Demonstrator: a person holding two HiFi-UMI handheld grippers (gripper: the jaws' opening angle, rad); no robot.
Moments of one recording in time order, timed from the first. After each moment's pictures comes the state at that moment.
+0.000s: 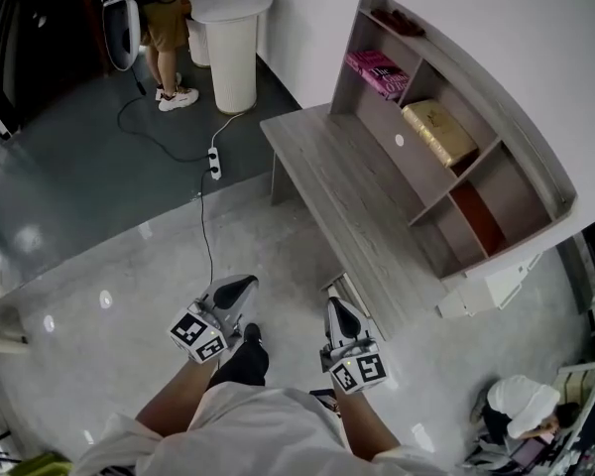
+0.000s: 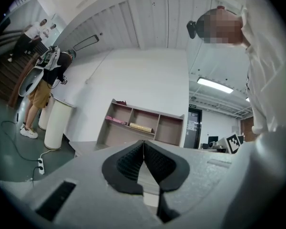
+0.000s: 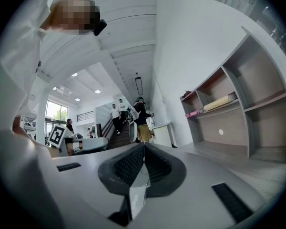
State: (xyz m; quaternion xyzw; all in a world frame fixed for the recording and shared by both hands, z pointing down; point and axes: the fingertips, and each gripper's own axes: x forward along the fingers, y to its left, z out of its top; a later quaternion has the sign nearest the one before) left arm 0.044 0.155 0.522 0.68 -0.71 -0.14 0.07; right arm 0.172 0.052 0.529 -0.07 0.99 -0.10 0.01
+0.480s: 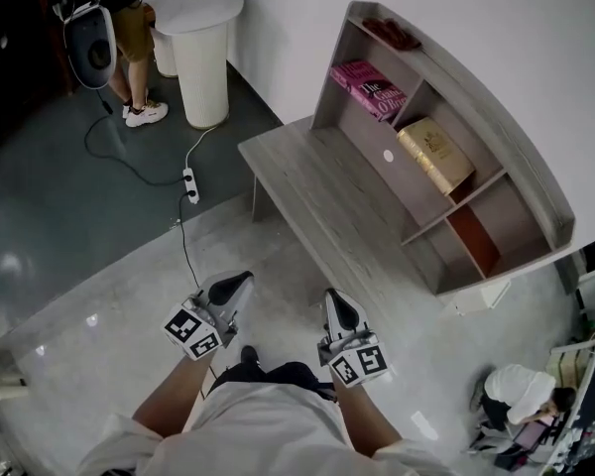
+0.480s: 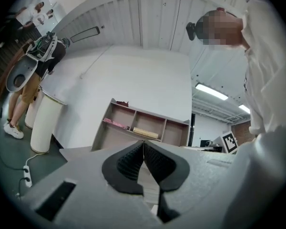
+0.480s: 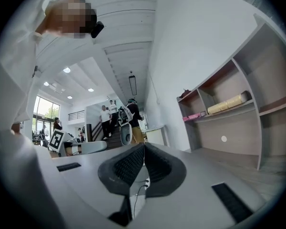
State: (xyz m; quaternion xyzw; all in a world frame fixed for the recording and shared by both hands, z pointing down) left arm -0.084 0.083 0.513 0.73 -0.67 -0.16 0.07; right arm 0.048 -0.012 0.510 -0.12 0.99 -0.10 0.01
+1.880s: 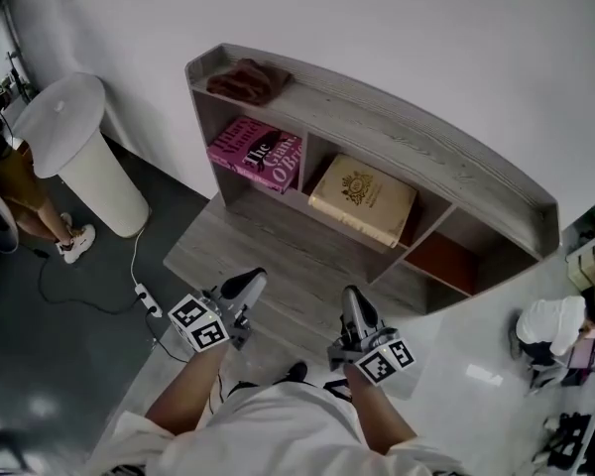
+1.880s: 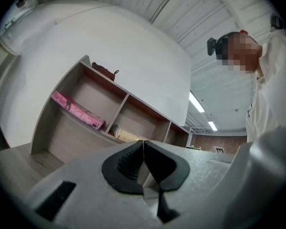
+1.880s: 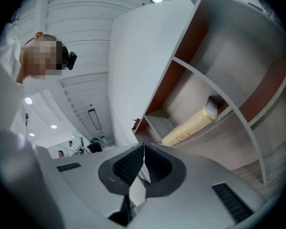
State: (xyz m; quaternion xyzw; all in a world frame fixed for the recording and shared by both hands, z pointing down) left arm -0.138 -0.276 0.465 0.86 -0.46 -0.17 0.15; right arm 0.041 -0.302 0.451 -0.30 0.91 -0.23 0.20
